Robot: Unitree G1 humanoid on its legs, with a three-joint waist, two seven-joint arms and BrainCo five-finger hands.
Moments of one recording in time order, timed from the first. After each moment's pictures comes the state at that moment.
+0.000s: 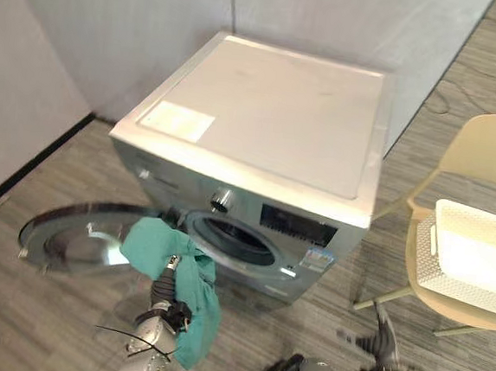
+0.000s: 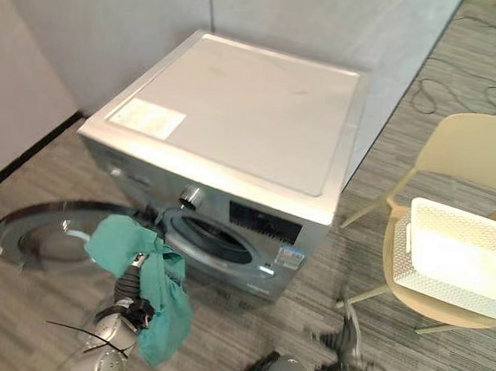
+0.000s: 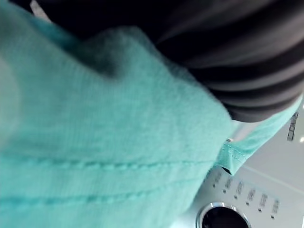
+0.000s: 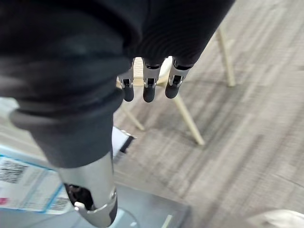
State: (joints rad) left arm 0.24 -0.05 0.05 0.20 -0.48 -0.06 0.05; right arm 0.50 0.04 -0.19 0.19 -0.47 0.02 -0.09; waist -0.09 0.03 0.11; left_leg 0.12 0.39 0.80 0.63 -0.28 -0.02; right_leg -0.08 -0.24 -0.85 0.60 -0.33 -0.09
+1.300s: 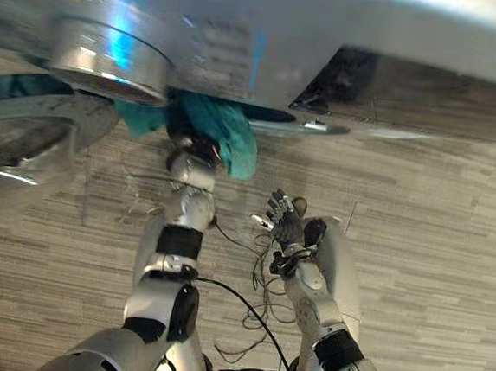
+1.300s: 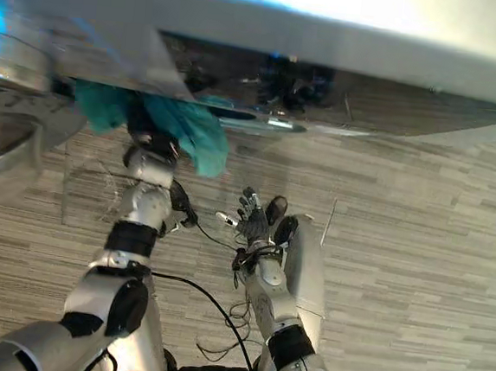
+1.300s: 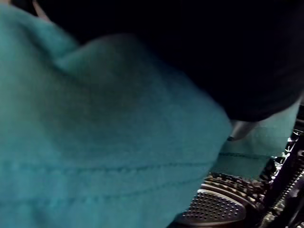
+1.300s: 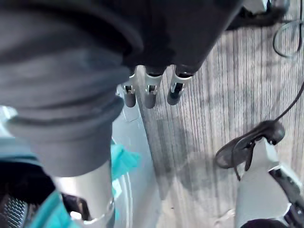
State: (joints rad) left arm -0.87 0.05 0.21 0.46 -0.72 -0.19 0.33; right arm -0.19 0.07 0.29 0.33 0.52 -0.19 -0.05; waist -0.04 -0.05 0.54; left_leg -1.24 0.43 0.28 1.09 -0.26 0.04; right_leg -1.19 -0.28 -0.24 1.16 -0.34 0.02
